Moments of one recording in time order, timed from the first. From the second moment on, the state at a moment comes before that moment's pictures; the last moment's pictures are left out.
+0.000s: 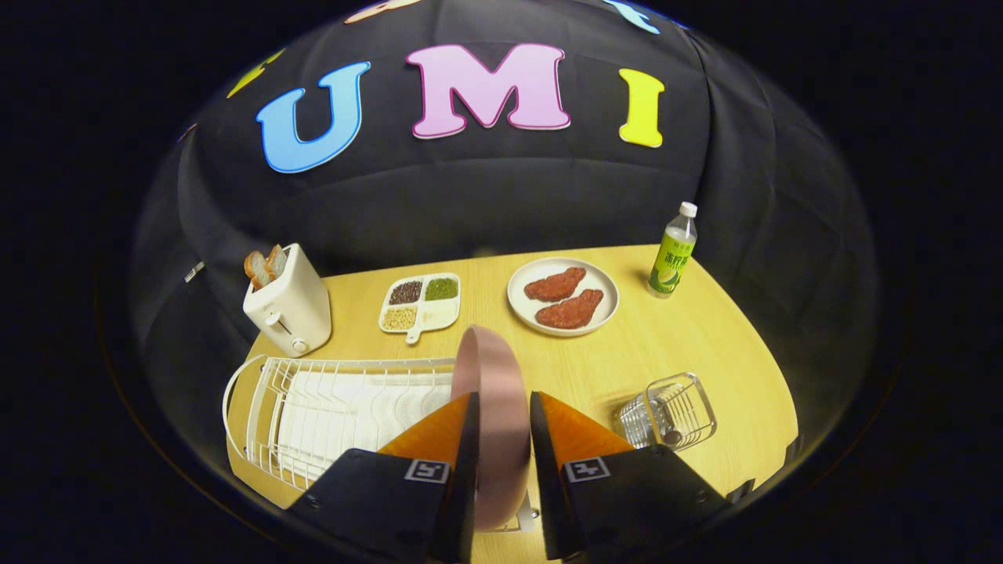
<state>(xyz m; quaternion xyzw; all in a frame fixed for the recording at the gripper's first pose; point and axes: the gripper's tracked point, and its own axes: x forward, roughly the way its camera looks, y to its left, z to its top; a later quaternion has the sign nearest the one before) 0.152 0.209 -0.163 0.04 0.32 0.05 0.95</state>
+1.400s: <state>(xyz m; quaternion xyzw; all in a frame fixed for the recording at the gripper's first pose) 0.141 0.231 -0.131 -0.09 0.27 0.01 0.96</state>
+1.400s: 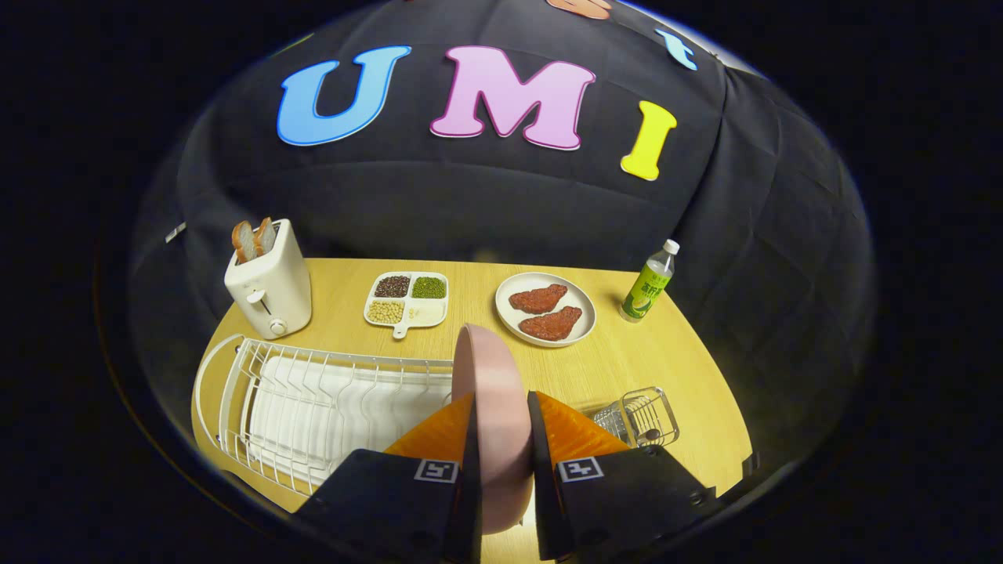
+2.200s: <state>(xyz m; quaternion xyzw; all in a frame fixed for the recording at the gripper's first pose) 0.133 0.186 -0.110 -0.07 0.26 0.05 0.96</state>
